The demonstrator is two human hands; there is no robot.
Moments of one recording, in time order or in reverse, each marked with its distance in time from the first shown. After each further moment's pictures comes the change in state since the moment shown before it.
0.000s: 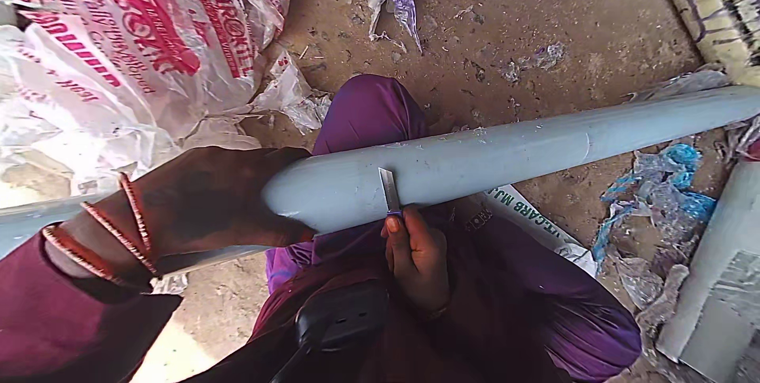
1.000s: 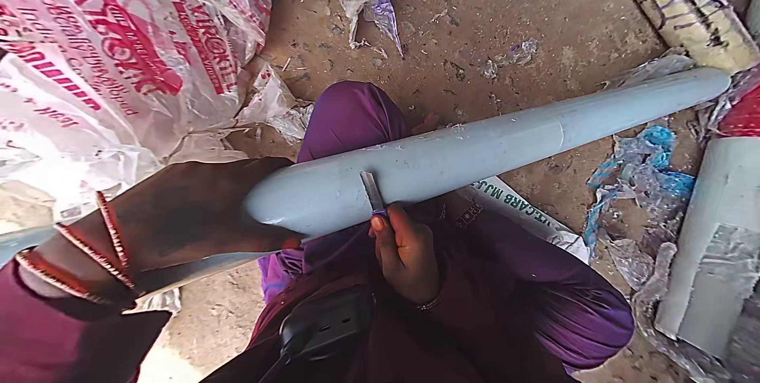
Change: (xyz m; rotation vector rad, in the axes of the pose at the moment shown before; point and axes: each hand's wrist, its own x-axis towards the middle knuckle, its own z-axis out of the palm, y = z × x) left_hand 0.001 0.000 -0.003 -0.023 -0.063 -0.053; right_hand 0.002 0.003 -0.002 -0.067 -0.005 -0.050
